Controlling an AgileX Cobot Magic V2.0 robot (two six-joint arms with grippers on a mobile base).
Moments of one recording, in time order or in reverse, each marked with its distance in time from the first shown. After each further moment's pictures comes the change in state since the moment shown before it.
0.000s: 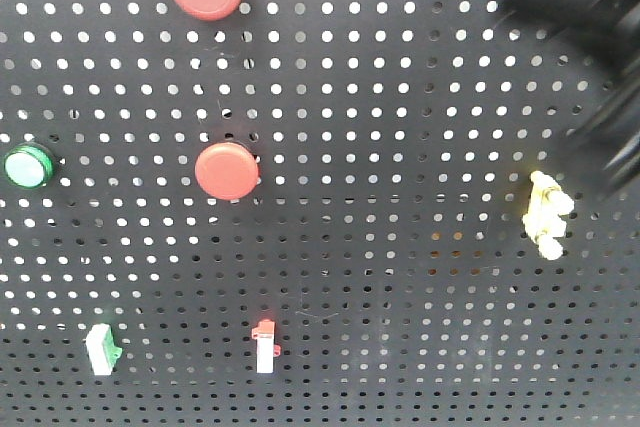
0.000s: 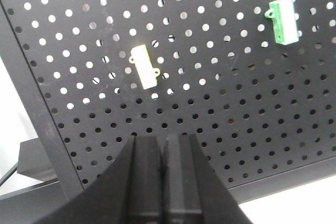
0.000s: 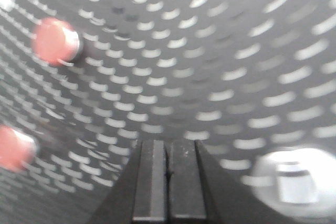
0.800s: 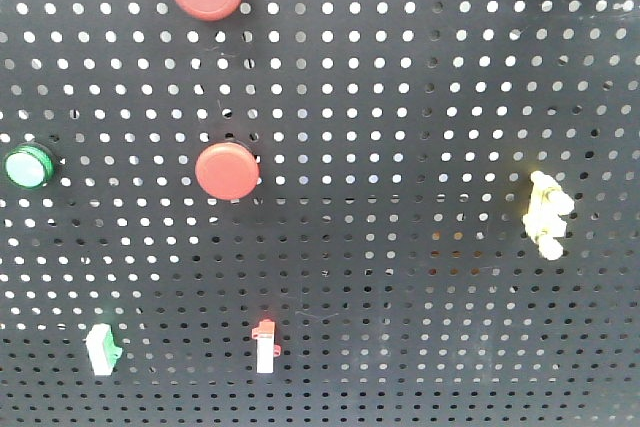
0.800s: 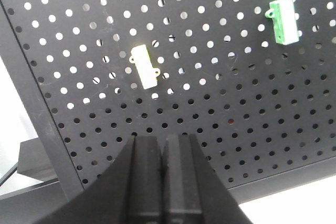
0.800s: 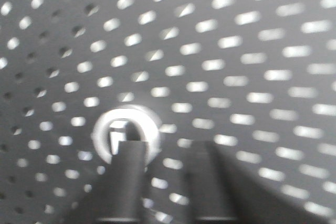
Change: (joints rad) left arm 0.000 0.000 0.000 0.000 0.000 0.000; right arm 0.000 0.030 -0.091 -0.497 0.147 0.317
